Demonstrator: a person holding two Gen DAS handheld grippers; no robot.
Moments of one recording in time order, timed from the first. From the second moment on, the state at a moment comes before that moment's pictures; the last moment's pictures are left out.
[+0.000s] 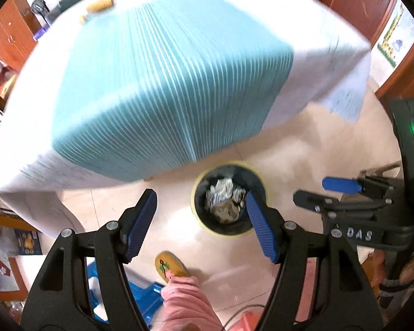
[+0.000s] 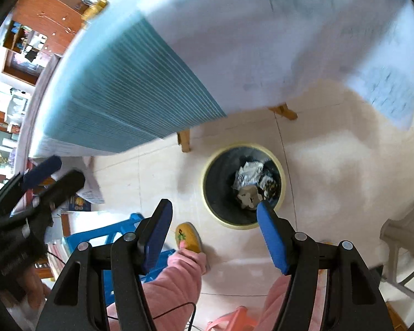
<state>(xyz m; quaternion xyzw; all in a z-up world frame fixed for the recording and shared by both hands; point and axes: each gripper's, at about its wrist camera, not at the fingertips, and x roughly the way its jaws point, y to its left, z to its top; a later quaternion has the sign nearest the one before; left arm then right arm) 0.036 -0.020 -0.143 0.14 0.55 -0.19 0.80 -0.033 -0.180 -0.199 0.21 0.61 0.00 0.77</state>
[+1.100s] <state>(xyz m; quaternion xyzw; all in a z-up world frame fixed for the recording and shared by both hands) 0.097 -0.031 0.139 -0.03 0.45 -0.02 0.89 0.084 -0.231 0.132 -0.01 0.40 0.18 0.90</state>
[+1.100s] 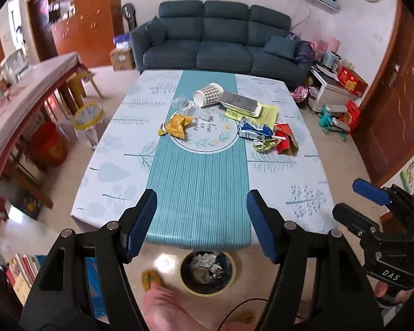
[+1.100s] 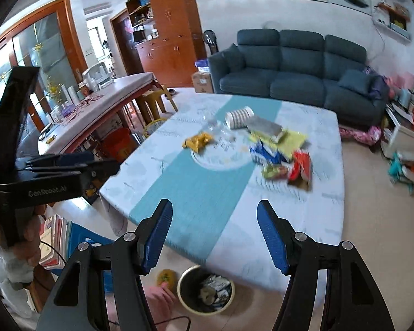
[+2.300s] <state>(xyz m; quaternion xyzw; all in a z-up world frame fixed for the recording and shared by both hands) 0.467 0.046 -0.119 -0.02 0.63 -0.13 0.76 0.431 -0.098 -0.043 0.06 0.53 0.04 0.84</state>
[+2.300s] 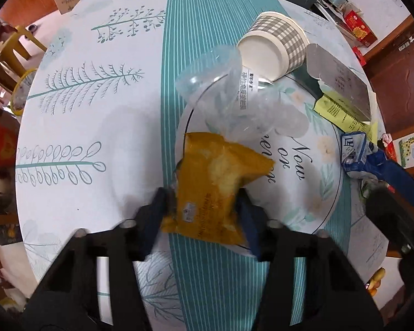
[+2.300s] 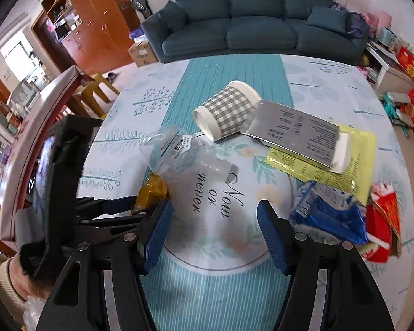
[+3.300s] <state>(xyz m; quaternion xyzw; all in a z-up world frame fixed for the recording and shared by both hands) 0.462 0.161 -0.101 -0.07 0.63 -0.11 0.77 0.539 -0.045 -0.115 -0.05 0.60 0.11 0.79</state>
